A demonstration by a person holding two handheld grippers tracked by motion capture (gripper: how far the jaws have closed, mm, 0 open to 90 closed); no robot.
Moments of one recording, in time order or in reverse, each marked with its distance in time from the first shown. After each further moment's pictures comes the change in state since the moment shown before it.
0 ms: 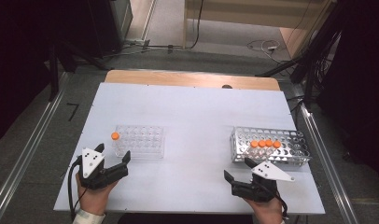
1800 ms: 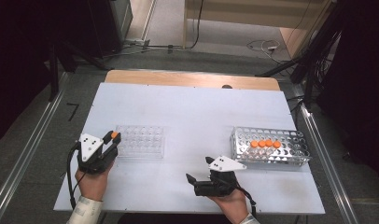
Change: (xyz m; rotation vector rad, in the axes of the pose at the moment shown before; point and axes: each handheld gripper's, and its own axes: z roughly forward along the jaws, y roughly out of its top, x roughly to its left) left arm 0.017 0.021 0.024 -0.028 0.006 0.028; right arm 0.069 0.018 0.067 0.100 0.197 -0.088
